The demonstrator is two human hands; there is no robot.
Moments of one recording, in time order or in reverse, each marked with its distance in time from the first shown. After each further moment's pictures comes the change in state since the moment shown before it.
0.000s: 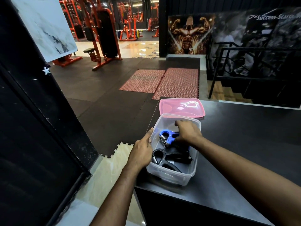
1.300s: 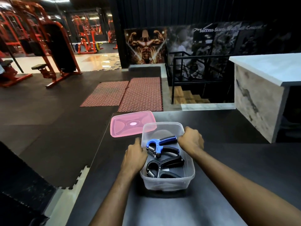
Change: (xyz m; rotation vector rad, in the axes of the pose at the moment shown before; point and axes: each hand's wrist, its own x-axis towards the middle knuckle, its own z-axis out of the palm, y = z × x) left_hand 0.066 0.139 0.119 0.108 -0.107 0.100; right_hand -0.049 0.183 -0.049 0.336 0.251 0.680
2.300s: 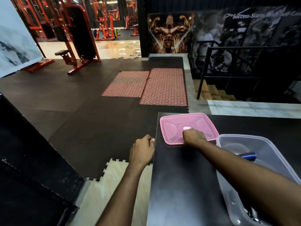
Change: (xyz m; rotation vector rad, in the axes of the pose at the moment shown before) left_hand 0.127 -0.202 -0.115 0.010 0.082 -0.050; right_hand 0.053 -0.227 0.175 -0.577 -0.369 -0.344
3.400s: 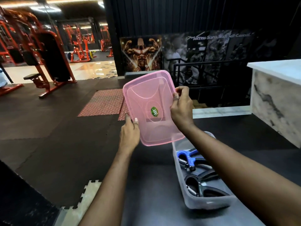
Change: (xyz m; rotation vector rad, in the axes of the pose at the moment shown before) left_hand -0.007 0.131 -0.005 -0.329 0.151 0.126; right_hand -0.100 0.082 -0.114 1.043 1.141 -0.112
